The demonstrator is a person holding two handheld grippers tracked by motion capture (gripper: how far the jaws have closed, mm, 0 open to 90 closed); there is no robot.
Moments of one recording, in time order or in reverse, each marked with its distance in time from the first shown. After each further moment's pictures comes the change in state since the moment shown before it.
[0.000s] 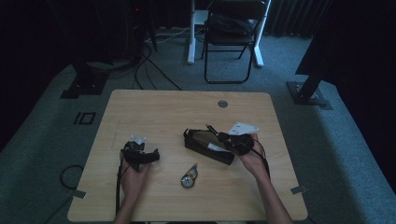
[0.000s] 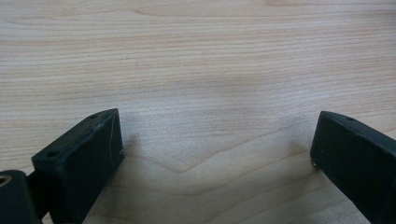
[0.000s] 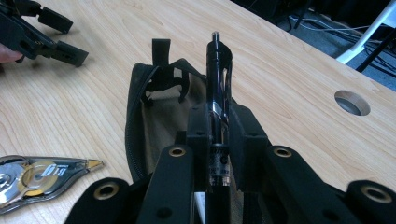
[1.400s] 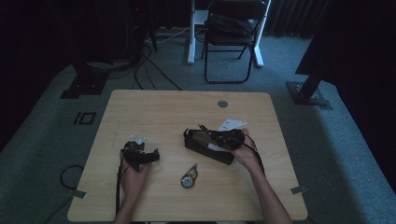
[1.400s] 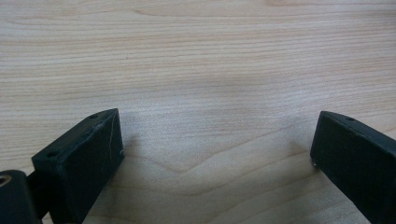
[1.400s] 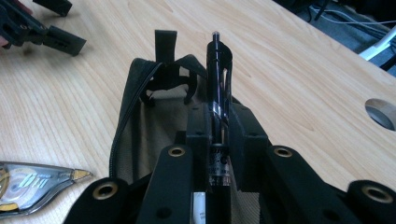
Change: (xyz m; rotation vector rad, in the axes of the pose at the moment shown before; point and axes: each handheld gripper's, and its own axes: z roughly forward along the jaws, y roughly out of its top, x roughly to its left) left arm 0.000 0.000 0.000 -0.002 0.000 -0.002; right arm -0.003 0.009 0.035 0.060 0.057 -0.048
